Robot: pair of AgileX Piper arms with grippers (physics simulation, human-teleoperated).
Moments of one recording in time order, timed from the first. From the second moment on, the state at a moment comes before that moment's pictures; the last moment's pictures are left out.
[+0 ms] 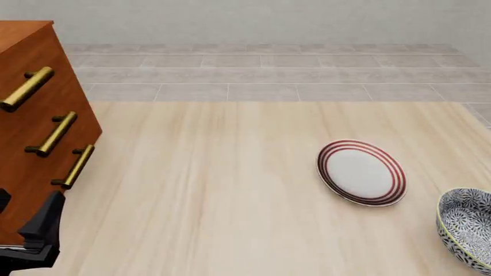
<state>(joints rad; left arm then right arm) -0.03 0.09 0.00 -0.05 0.03 -0.66 0.70 -0.61 0.55 -0.21</state>
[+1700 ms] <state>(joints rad) -0.03 0.13 0.00 -0.07 0.05 -0.83 1.05 -0.42 0.16 -0.23</state>
